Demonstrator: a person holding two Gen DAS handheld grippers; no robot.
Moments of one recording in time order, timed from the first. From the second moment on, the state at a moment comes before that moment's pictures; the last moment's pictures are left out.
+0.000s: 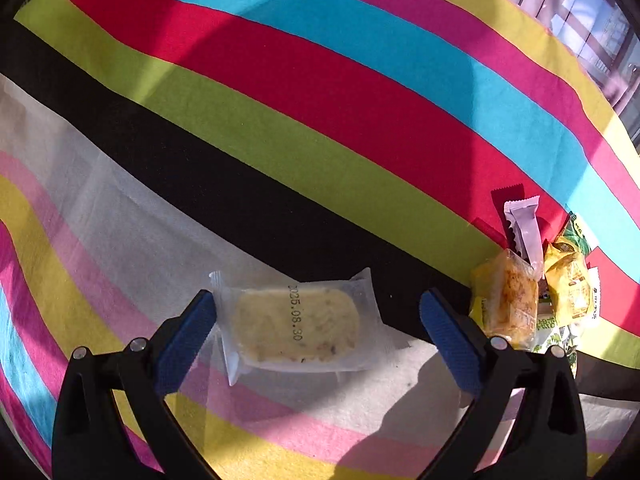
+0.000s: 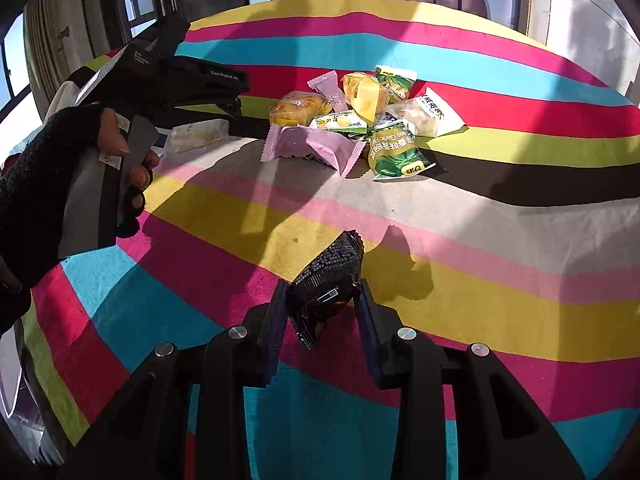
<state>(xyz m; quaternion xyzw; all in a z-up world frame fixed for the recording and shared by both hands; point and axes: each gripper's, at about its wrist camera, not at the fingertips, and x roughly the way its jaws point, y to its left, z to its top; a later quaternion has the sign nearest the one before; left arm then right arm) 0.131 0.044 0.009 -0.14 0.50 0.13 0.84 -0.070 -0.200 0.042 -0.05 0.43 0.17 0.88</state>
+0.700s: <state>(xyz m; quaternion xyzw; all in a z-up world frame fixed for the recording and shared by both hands) -0.043 0.059 0.019 -0.12 0.42 0.00 0.90 -0.068 -0.205 0.040 -0.02 0.44 0.16 0.88</state>
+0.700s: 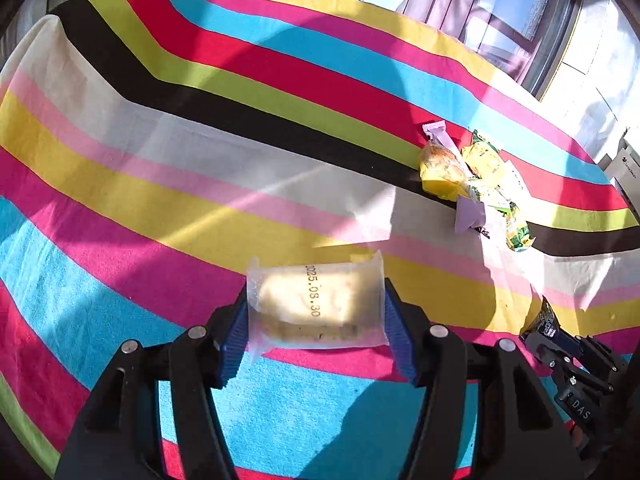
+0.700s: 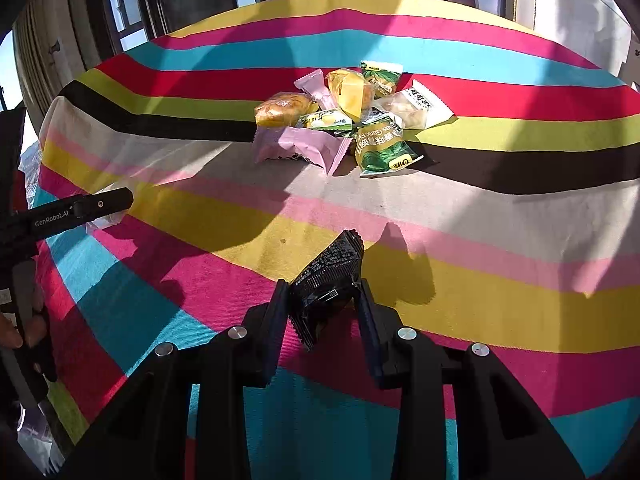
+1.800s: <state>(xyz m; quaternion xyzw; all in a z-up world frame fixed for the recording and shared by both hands) -0.183 0.133 0.022 -0.14 0.39 -0.05 0.91 -0.161 -0.165 0.058 0.04 0.45 0.17 0.87</state>
